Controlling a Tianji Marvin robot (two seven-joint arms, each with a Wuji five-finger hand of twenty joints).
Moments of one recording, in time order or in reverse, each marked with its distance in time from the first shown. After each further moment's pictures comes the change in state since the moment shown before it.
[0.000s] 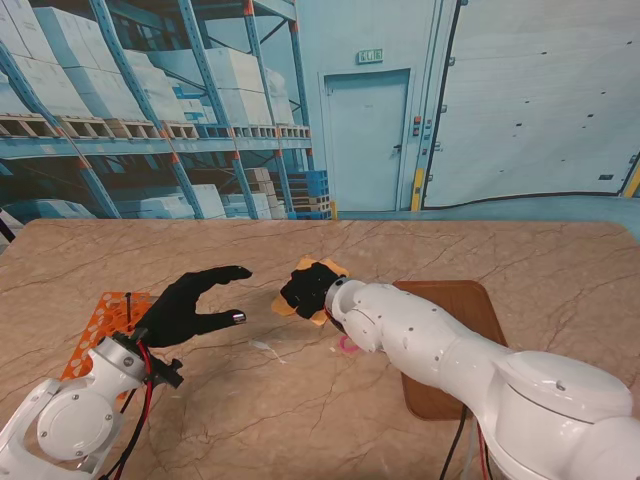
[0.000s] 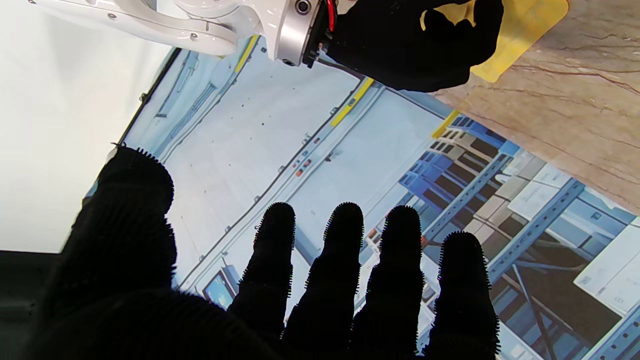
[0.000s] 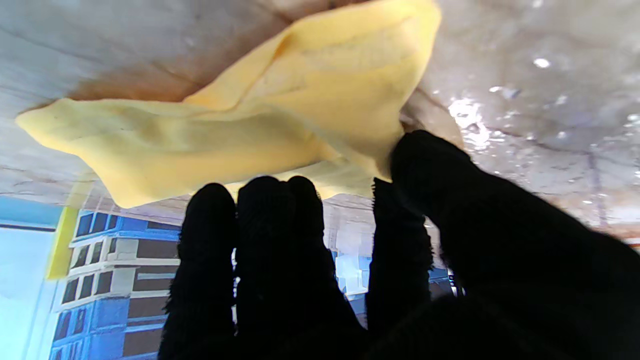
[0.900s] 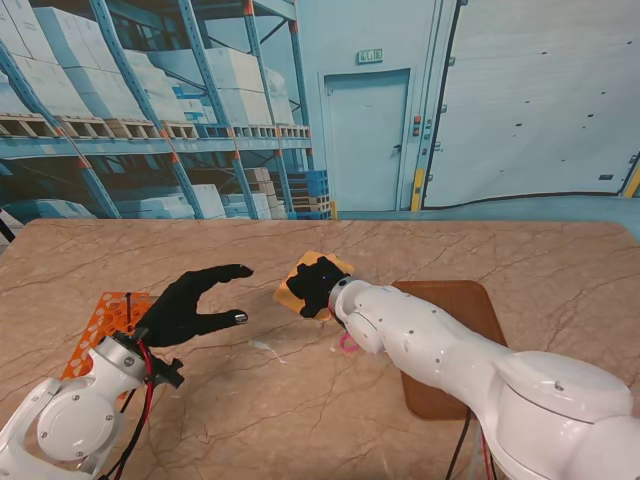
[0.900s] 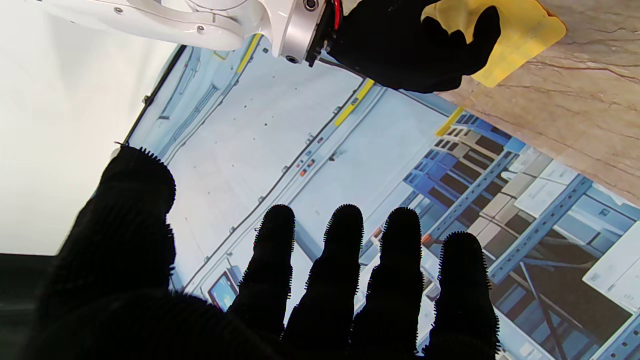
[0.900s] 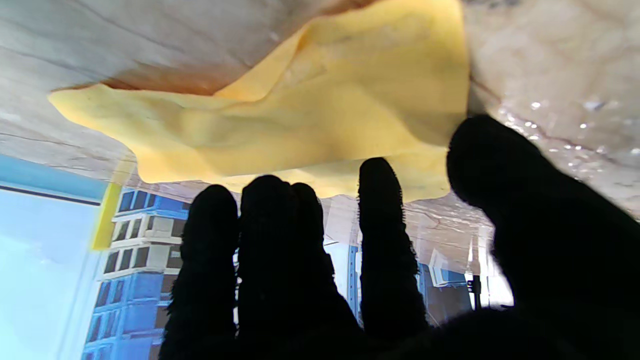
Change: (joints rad) left arm 0.004 0.000 0.000 -0.015 0.012 0.001 0.004; right arm 0.003 -0.002 -0.027 0.020 -0.039 0.075 -0.054; left_hand -0.011 -0.012 0.037 0.000 -0.016 0.000 0.000 0.000 -0.012 0.000 -0.006 -0.001 -0.009 0.000 -0.010 0.000 0.000 0.000 -0.001 0.000; right_hand -0.177 -0.080 -0.031 0.046 -0.137 0.155 -0.156 0.142 -0.064 0.002 -0.010 0.083 -0.033 -0.020 -0.023 0.015 -0.021 -0.021 -0.004 0.001
